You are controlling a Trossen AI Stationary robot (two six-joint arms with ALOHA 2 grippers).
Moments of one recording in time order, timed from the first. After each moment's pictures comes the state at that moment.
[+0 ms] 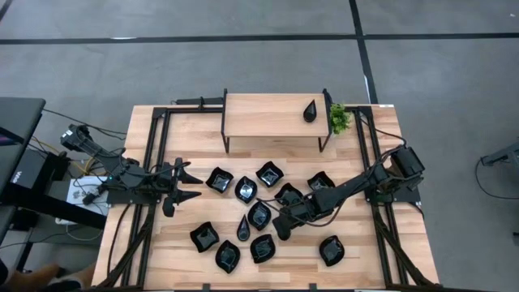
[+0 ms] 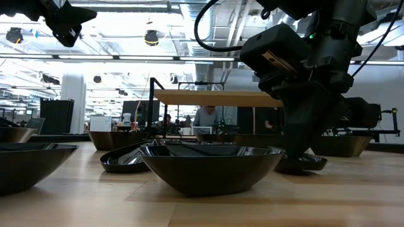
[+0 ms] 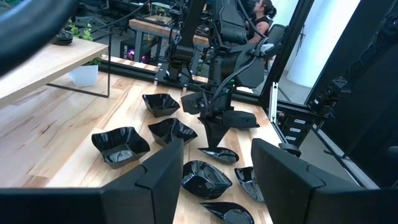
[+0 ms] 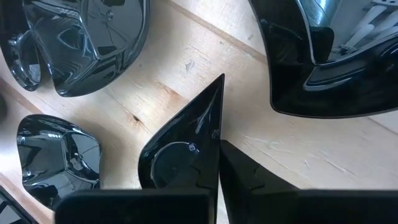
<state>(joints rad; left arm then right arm) -0.60 0.43 0.32 -0.02 -0.52 -0.27 0.36 1.76 0.99 -0.34 0.00 1.43</state>
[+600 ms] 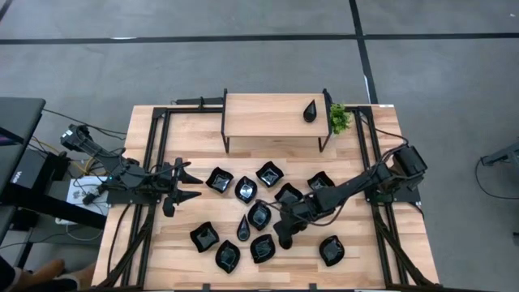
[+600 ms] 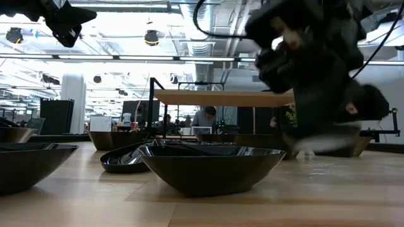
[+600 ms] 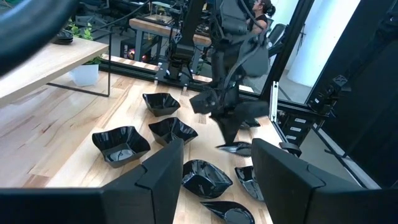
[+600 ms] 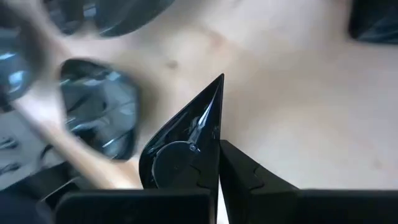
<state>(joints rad) -0.60 0.43 0.32 -0.02 -0.52 -0.27 0.36 1.71 0.99 -0.30 -0.18 1.42</state>
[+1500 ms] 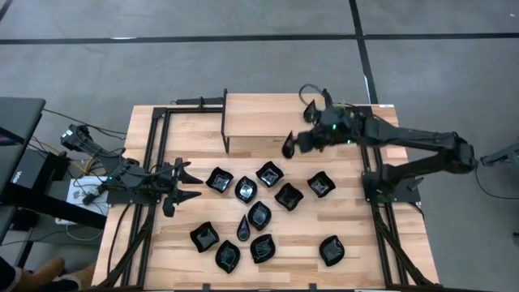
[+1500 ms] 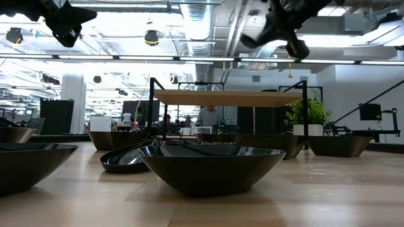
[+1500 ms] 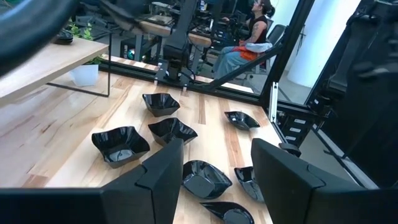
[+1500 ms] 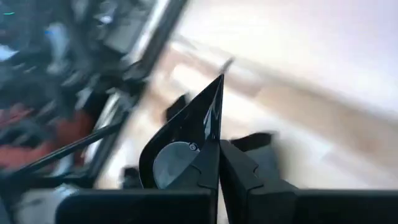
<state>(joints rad) -0.60 0.43 0.32 -0.02 -0.52 -0.28 -0.30 1.11 1.01 -0.49 -0.06 0.87</state>
